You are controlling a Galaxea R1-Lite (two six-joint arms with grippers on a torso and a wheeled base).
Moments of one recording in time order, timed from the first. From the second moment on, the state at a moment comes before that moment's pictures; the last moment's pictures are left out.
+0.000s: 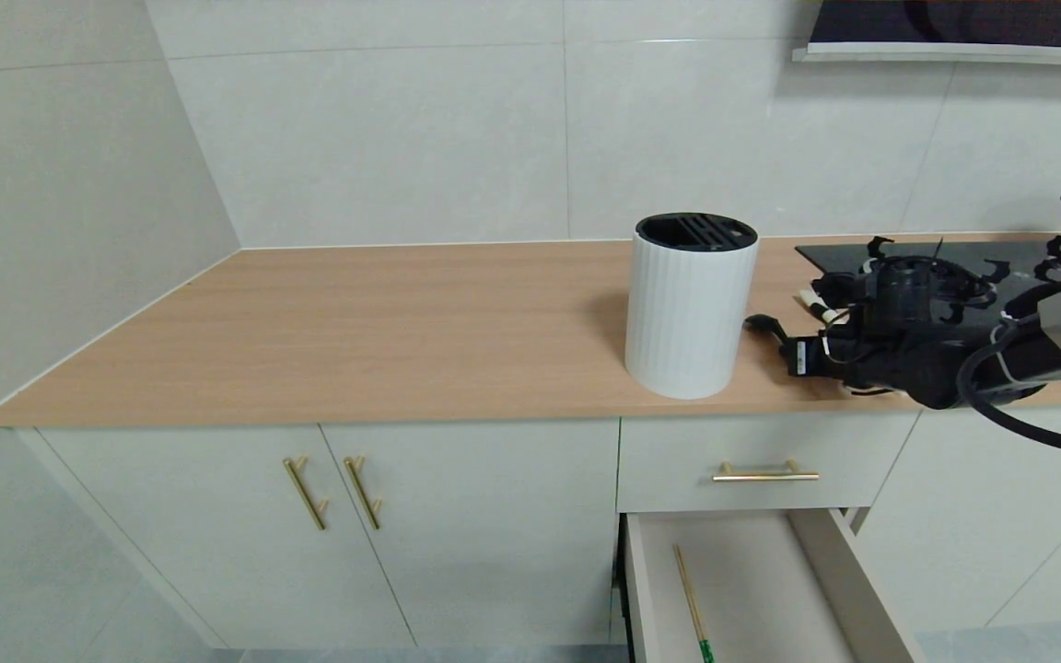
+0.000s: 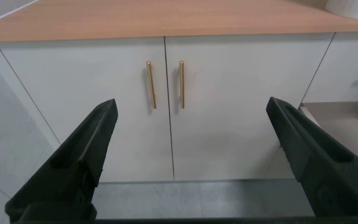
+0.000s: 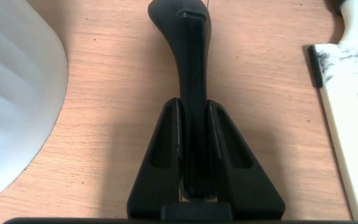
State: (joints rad) left arm -0.01 0.00 0.00 0.00 0.00 0.00; right arm 0.07 2.26 -1.43 -0.42 0.09 0.00
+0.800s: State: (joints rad) left arm -0.01 0.00 0.00 0.00 0.00 0.00; right arm 0.22 1.94 -1.32 -0.03 -0.18 0.16
